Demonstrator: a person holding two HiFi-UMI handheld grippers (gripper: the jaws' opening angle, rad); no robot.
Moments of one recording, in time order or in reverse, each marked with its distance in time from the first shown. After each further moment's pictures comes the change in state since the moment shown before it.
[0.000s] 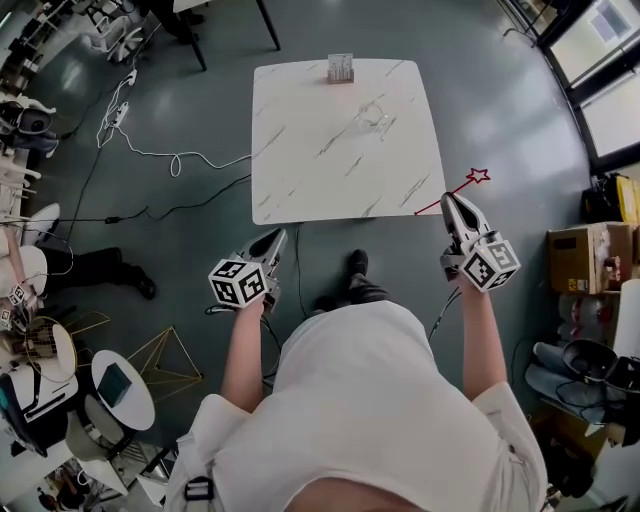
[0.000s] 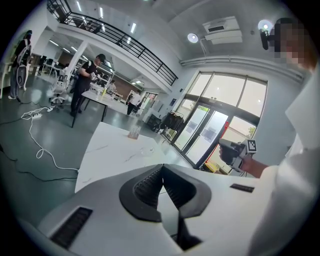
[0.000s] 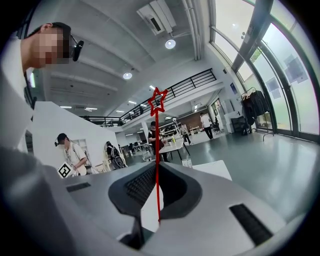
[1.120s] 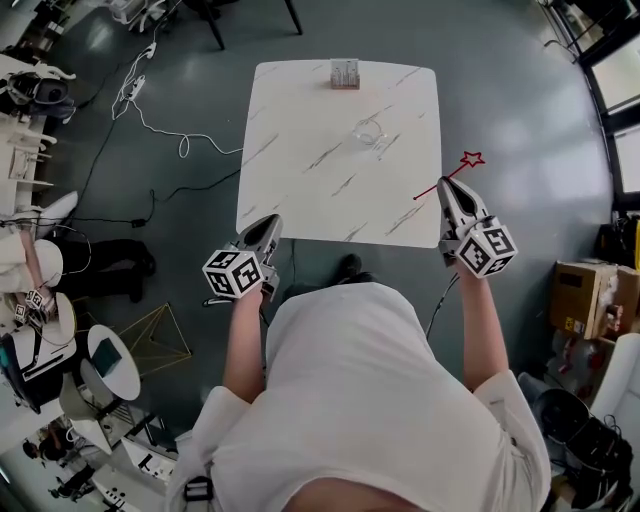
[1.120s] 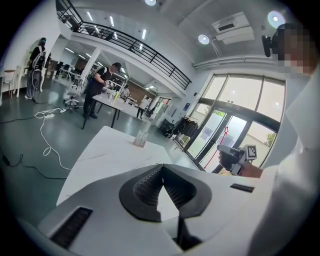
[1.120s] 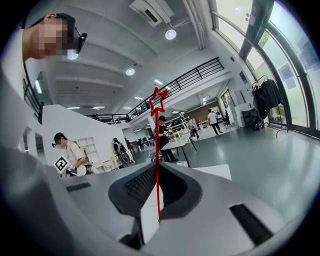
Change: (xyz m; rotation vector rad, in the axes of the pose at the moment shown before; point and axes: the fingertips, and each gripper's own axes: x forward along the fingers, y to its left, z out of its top) left arm 0.127 -0.001 0.063 -0.080 -0.067 0.159; right arm 0.117 -0.149 0.023 0.000 0.067 0.131
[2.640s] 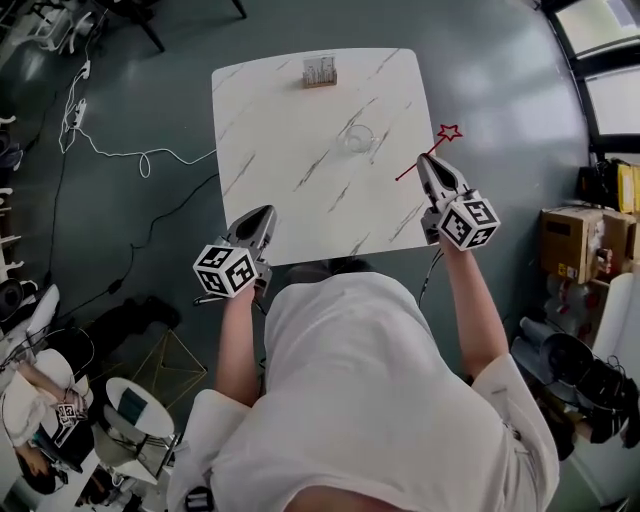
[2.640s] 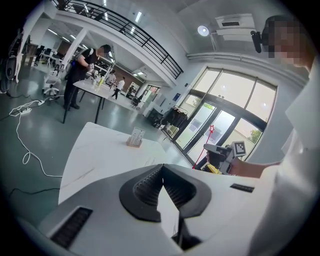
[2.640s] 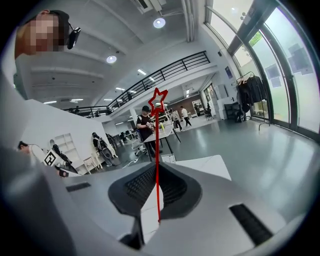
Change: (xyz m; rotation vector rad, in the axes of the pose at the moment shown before) left arm 0.102 0.078 0.071 0.033 0.147 -0.178; right arm 0.133 -0.046 -0.025 0.075 0.099 -0.209
